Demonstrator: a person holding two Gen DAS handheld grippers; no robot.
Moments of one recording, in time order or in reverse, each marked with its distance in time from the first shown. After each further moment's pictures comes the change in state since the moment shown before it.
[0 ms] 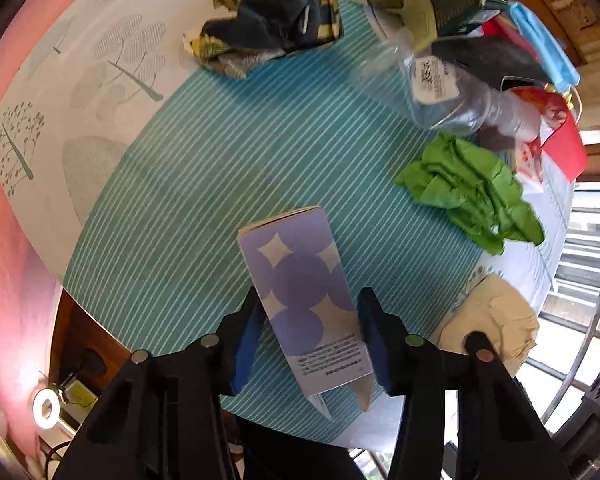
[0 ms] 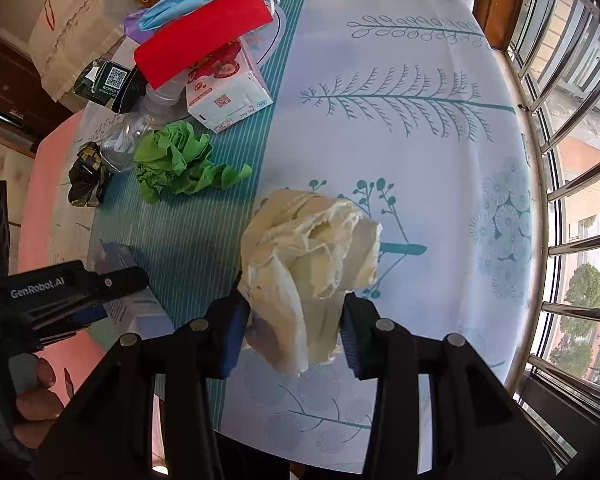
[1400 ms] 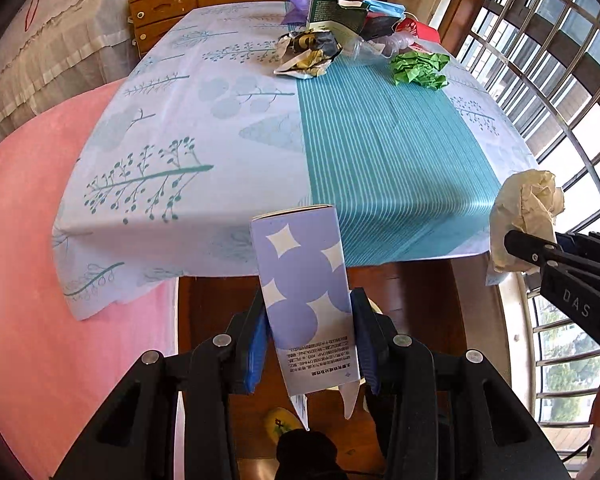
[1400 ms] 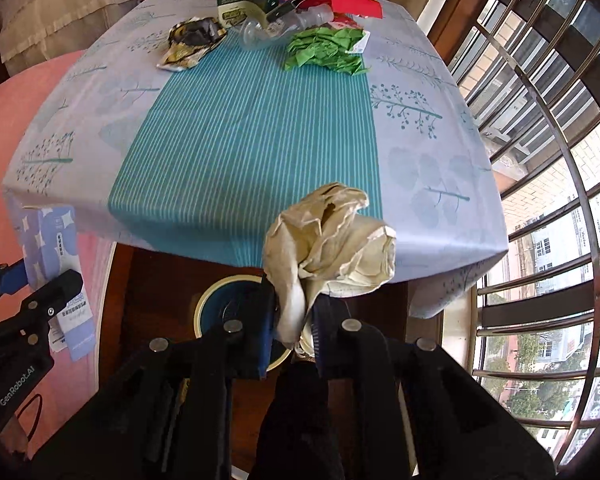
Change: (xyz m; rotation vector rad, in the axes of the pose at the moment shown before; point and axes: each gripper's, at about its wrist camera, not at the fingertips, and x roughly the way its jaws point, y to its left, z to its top) left arm -0.062 0.246 -0.114 0.767 -0.332 -0.076; right arm -0.003 0.240 -0.226 -0.050 -0.139 -0.455
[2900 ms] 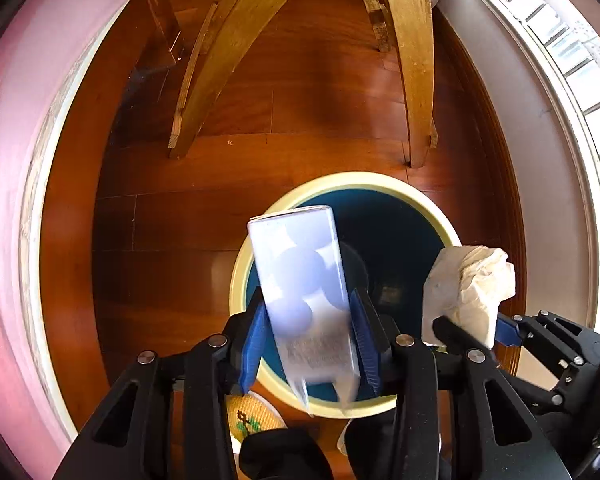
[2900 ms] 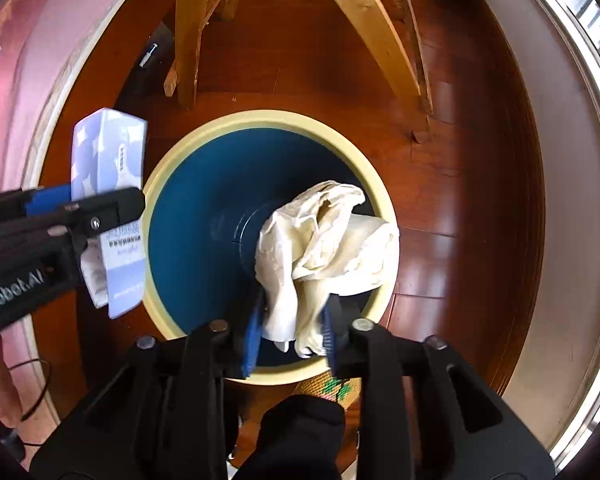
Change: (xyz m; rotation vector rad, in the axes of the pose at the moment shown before) left arm 0.372 -0.021 -0.139 -0.065 0.308 0.029; right arm 0.394 0.023 -0.173 -0.012 0.226 0.278
